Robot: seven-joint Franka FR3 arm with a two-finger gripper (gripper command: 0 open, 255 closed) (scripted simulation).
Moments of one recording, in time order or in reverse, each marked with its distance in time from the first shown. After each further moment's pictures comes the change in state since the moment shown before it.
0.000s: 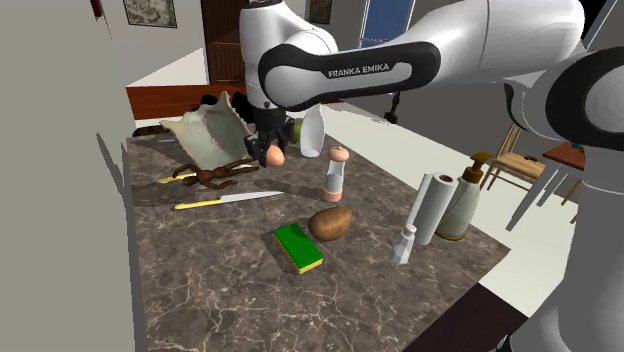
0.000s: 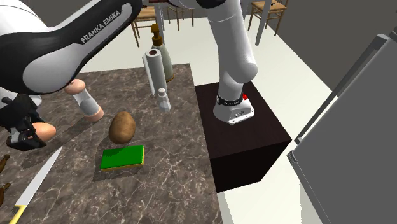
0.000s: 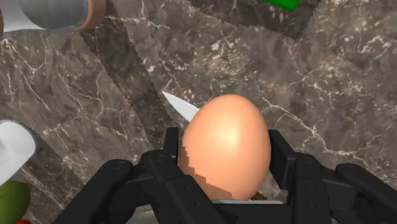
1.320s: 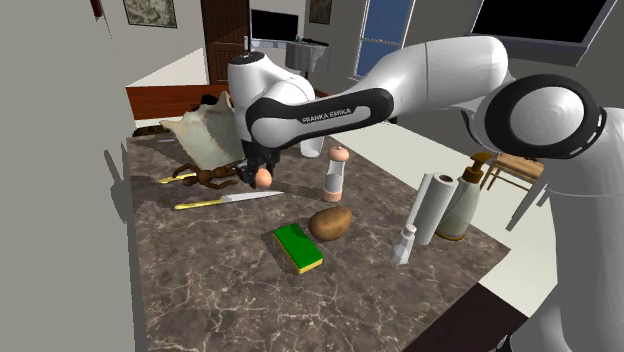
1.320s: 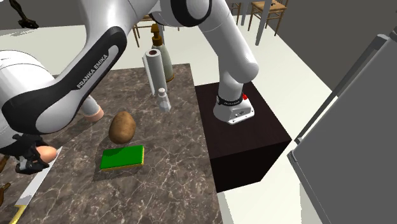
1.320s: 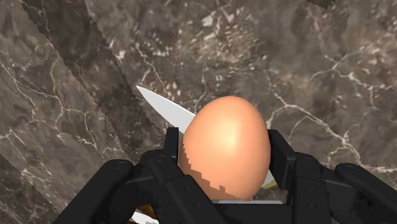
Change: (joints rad) arm 0.051 0.195 -0.043 0.065 -0.095 0.103 0.053
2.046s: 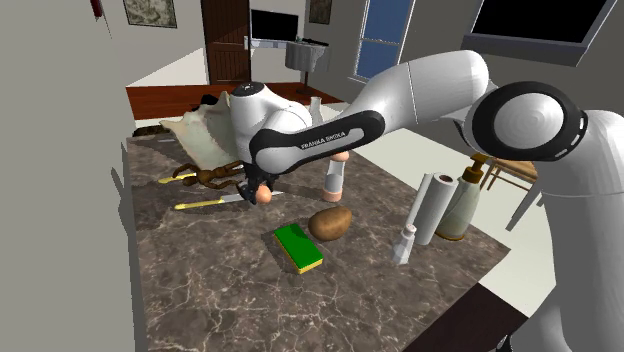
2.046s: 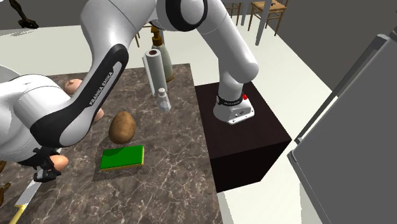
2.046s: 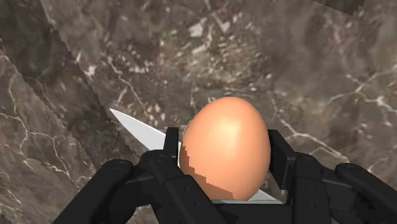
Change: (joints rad) arm 0.001 0.046 -0.020 -0.075 -0.038 0.109 0.047
